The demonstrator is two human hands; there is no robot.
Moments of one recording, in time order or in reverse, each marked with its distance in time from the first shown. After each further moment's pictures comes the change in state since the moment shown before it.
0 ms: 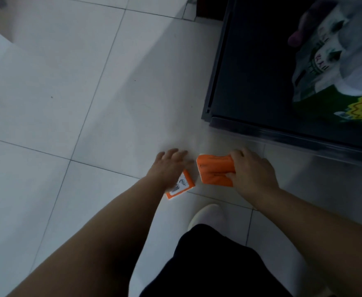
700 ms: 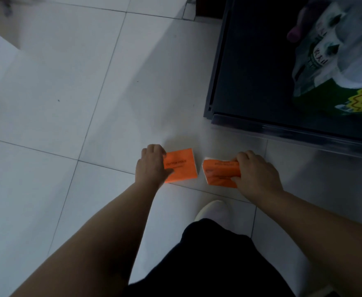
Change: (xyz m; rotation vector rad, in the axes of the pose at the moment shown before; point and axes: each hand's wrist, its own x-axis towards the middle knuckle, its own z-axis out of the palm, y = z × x) left_hand -0.029 -0.018 -0.003 -0.438 0.280 -0.425; right_hand -0.014 0.005 0.011 0.097 -0.026 0.042
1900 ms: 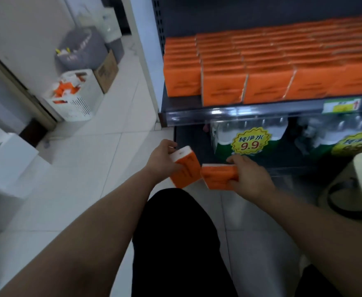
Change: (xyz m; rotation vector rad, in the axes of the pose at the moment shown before) left_hand -0.121 0.178 -0.205 -0.451 0.064 0.399; right_hand -0.185 0.041 -0.147 0.237 0.489 0.026
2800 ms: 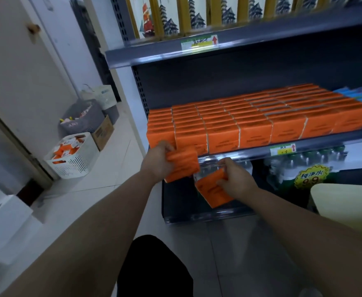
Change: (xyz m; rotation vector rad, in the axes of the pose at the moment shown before) left_hand -0.009 0.156 -0.043 0.205 0.188 0.318; right_hand -0.012 -0.001 -0.116 0.276 0.231 0.055
